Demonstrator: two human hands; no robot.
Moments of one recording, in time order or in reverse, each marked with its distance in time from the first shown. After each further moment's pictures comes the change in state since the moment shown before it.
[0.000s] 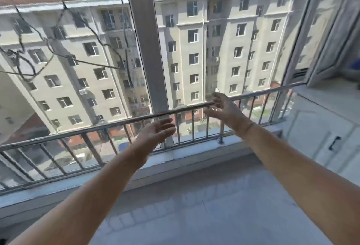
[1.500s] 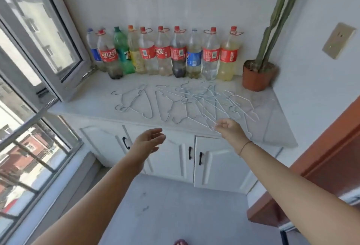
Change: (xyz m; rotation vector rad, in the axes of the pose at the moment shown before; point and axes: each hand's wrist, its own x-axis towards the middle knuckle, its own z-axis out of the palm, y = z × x) left_hand 0.292 0.052 0.856 -0.003 -0.945 -0.104; right_hand -0.318 0.304 -0.710 0.015 1.306 0.674
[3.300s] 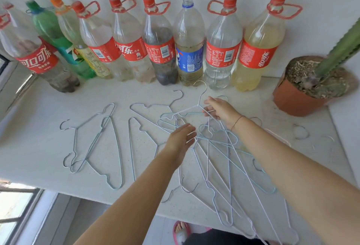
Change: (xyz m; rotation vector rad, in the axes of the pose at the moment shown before) left_hand 0.435 0.034 0.138 -0.457 -0.007 -0.435; right_hand 0.469 -0.024 0.040 0.049 -0.264 0.273
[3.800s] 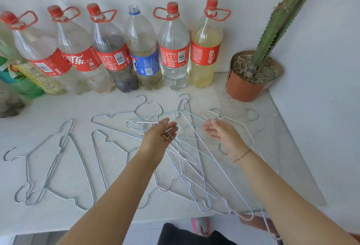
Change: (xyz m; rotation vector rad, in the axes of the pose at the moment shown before) left_hand -0.006 -0.002 0.024 -0.079 -0.124 0.016; right_hand -0.134 0.069 -0.044 0.288 0.285 -0.039
